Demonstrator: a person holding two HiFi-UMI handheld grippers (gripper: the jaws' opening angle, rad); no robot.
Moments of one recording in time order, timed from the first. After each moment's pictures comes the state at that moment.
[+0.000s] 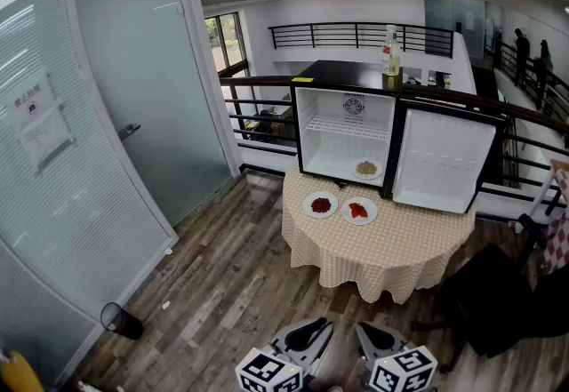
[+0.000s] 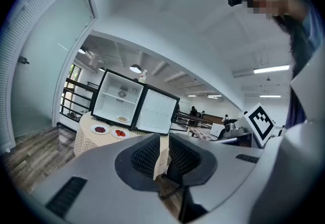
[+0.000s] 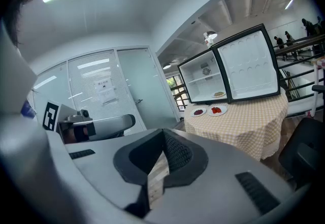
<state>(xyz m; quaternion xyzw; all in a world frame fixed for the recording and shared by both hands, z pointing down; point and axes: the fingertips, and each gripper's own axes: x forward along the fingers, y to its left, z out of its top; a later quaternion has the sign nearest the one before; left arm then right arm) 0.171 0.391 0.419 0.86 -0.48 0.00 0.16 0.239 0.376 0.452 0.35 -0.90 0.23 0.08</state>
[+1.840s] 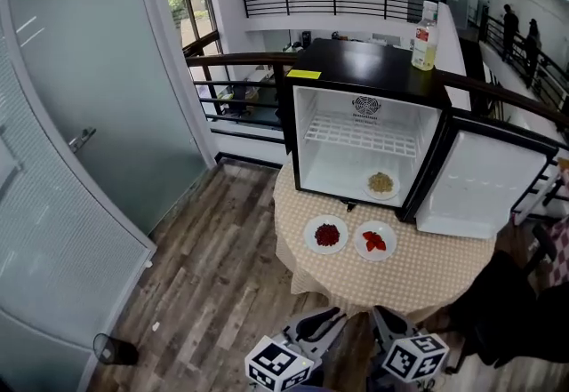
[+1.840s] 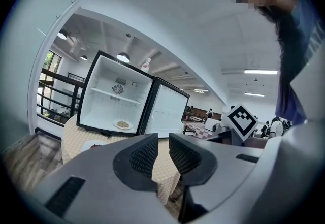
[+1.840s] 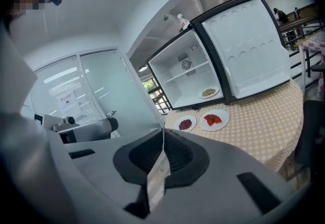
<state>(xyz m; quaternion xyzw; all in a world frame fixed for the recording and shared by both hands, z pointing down) 0.076 0.131 0.432 0.91 -0.38 0.03 0.16 0.148 0.106 0.475 0.44 -0.83 0.33 0.05</state>
